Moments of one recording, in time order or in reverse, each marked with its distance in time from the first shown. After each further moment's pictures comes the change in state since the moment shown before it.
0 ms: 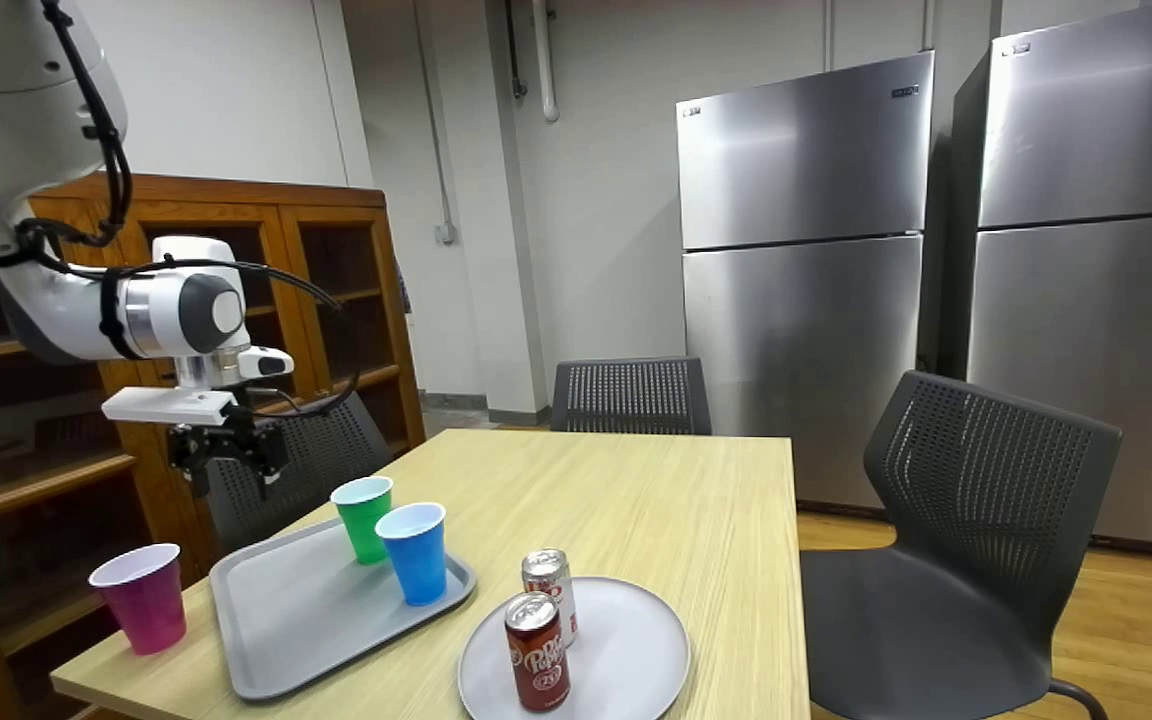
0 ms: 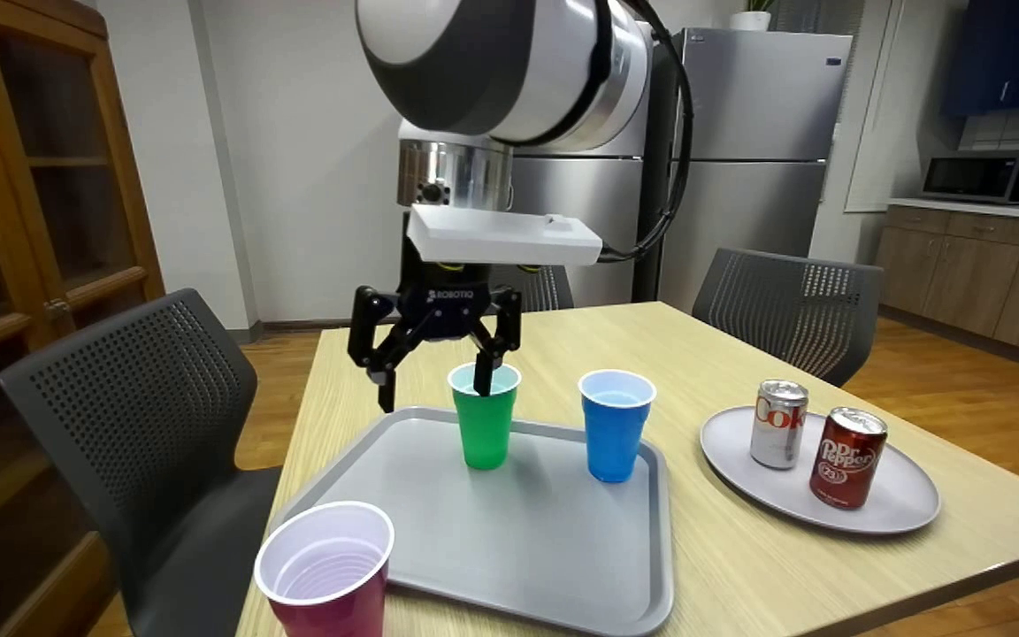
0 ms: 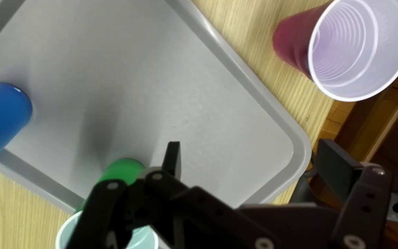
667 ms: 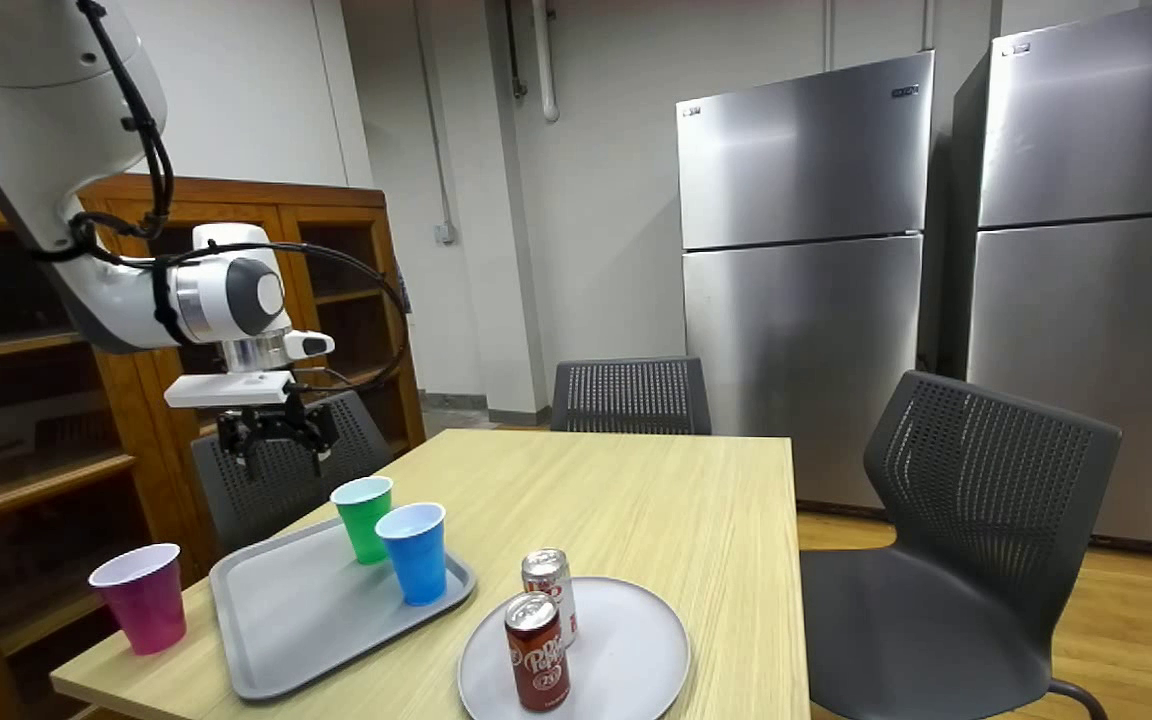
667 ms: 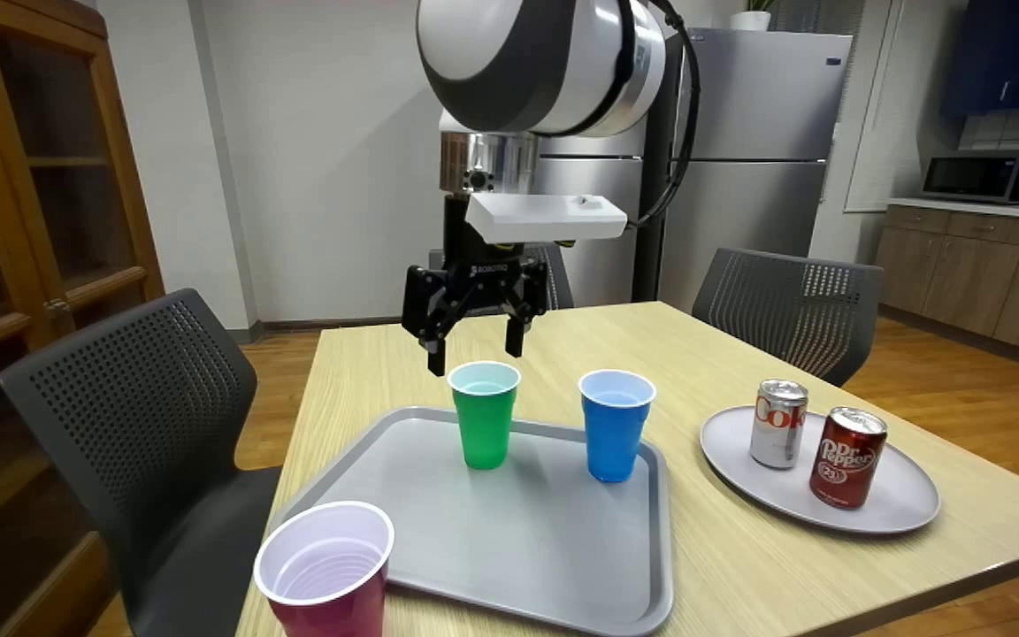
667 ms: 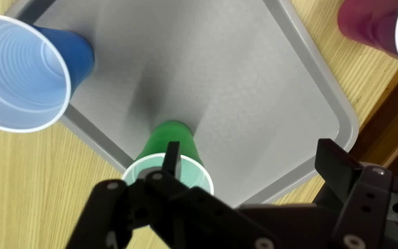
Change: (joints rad) arm -0.048 0.001 -0.043 0.037 -0.099 -0.021 -0.088
